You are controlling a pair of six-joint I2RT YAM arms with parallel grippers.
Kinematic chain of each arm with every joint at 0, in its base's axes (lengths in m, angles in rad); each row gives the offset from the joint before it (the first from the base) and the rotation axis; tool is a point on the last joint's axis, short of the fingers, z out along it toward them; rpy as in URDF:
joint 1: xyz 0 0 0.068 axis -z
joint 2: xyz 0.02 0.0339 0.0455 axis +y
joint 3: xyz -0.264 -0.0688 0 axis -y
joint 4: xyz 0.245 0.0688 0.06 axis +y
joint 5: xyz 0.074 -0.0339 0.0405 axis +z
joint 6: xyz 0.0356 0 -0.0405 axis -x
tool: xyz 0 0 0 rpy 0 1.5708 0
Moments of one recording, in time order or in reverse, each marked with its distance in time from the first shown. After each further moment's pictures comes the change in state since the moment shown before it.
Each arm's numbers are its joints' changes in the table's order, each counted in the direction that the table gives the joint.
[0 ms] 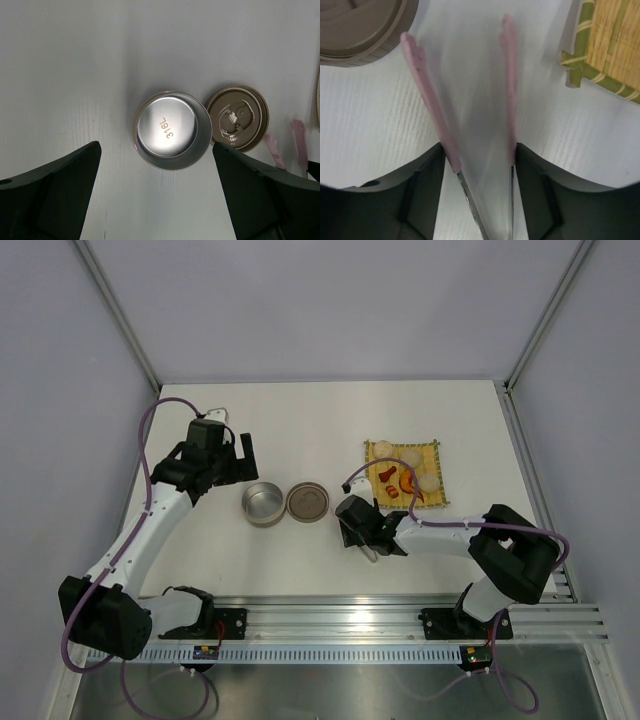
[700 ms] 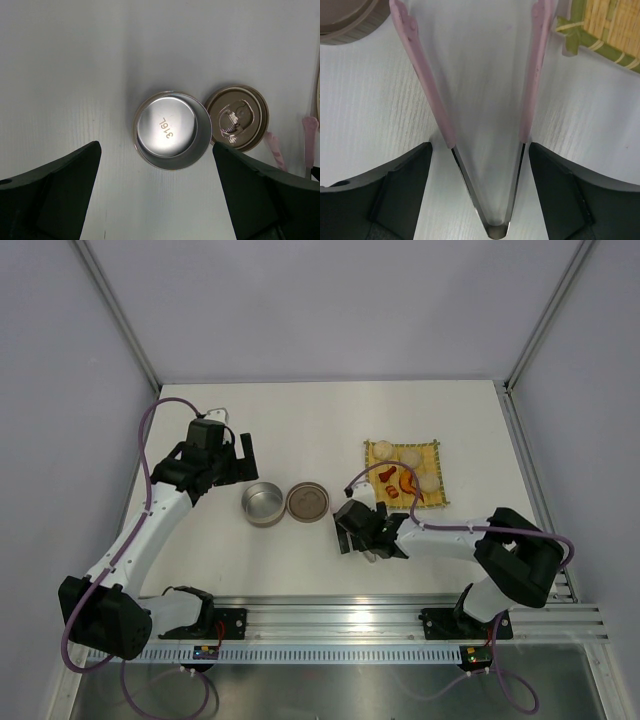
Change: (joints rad) left arm 0.000 0.000 0.000 0.000 0.000 0.000; right arm -0.021 -0.028 0.000 0.088 -0.012 -0.058
